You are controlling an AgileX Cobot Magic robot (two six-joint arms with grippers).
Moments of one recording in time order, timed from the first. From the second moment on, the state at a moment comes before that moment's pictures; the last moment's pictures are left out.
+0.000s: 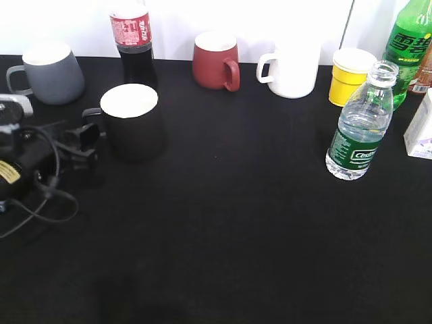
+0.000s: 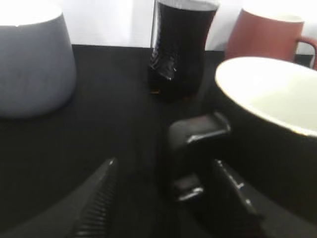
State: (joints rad) left arm -0.33 1.85 -0.42 -0.03 -1.11 -0.14; right arm 0.10 -0.01 -0.51 -0.26 1.06 0.31
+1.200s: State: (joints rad) left arm -0.31 1.89 -0.52 -0.05 -1.04 -0.14; right arm 0.10 -0.01 -0.51 -0.26 1.06 0.31
